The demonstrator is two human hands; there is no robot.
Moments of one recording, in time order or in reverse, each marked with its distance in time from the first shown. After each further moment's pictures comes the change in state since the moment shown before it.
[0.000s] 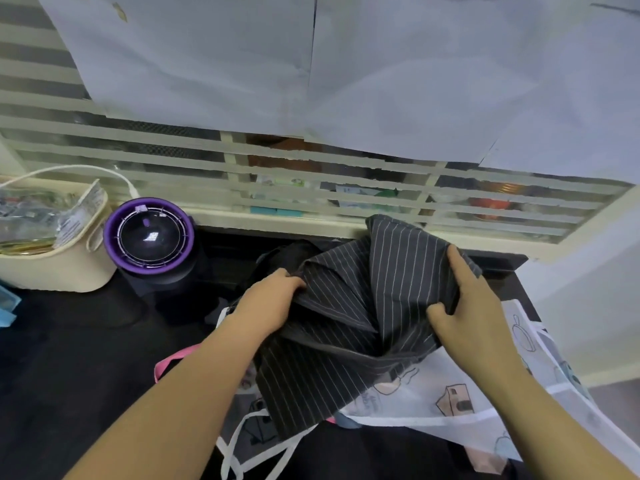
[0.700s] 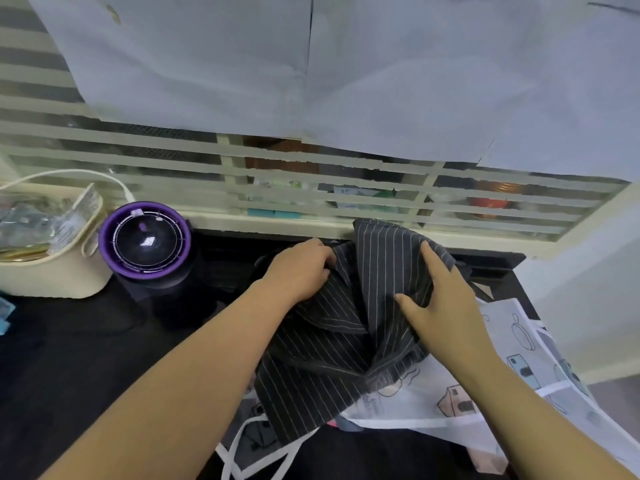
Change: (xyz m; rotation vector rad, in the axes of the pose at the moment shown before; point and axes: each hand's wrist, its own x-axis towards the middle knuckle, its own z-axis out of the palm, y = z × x) left_hand 0.031 0.038 -0.036 0.028 0.124 0.162; right_hand 0.009 -0.013 0.016 -0.079 -0.043 -0.062
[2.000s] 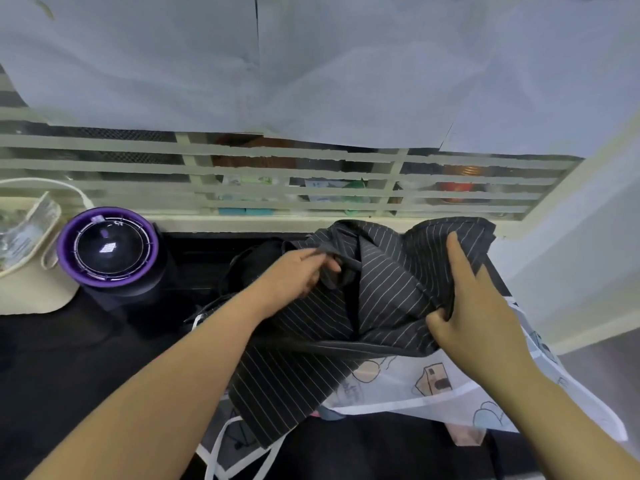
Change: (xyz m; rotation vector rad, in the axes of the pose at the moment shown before) left_hand -0.018 0.029 0.007 -1.009 -0.155 -0.073; right_hand -0.033 0.033 -0.038 -0.238 0.005 0.078
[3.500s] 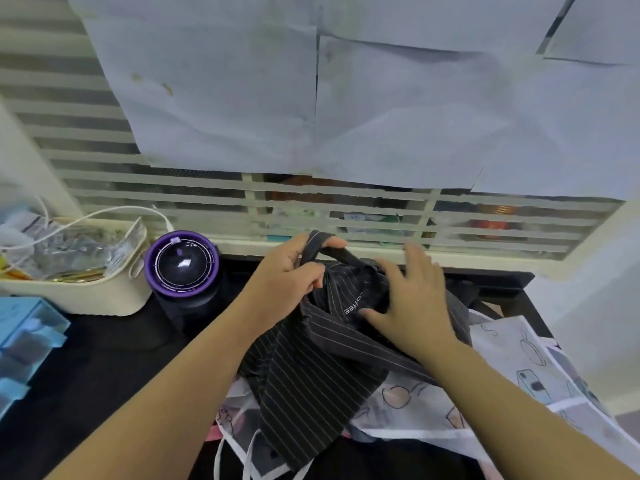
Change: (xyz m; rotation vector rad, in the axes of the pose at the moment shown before) left_hand -0.094 0.061 -0.036 -0.019 0.285 0.294; right_hand 0.047 -0.060 0.054 -0.148 0.144 -0.389
